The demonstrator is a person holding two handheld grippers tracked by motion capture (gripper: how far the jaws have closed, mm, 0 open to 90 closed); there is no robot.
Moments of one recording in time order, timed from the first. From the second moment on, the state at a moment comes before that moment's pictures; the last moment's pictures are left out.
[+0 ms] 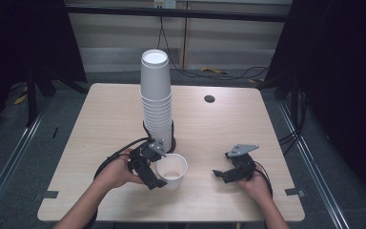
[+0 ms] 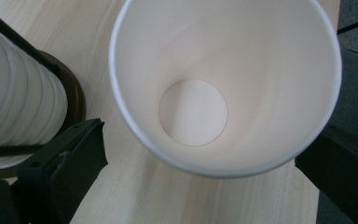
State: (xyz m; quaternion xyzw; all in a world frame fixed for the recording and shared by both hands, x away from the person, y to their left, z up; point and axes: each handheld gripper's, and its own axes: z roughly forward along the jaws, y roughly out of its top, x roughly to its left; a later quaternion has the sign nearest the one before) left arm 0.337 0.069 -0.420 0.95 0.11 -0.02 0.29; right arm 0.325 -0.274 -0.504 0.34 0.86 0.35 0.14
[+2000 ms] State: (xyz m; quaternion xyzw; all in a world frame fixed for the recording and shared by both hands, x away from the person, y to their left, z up) left arm 0.342 0.152 -0.460 0.93 0.19 -0.01 0.32; right arm 0.325 -0.275 -0.504 0.34 0.86 0.36 0.14
